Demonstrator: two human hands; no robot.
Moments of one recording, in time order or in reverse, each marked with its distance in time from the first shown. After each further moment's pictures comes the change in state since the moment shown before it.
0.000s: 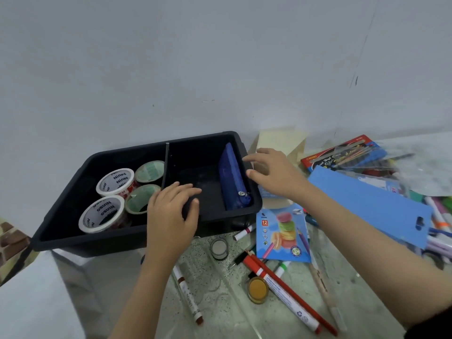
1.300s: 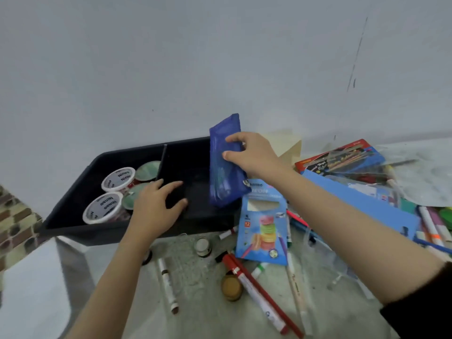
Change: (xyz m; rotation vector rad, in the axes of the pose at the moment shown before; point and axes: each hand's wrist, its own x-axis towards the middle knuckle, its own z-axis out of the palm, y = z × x) left_hand 0.024 0.015 -0.013 0.157 -0.310 -0.288; right_hand 0.011 -0.029 -0.037 0.432 0.054 0.029
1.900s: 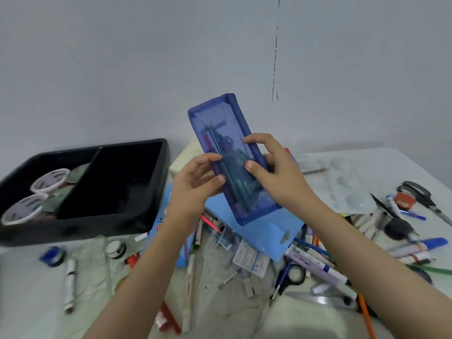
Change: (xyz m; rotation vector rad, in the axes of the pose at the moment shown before) left_hand -0.028 0.261 0.068 -1.362 -0.030 0.174; right_hand -0.094 0.102 -0.183 0.199 0.064 -0.197
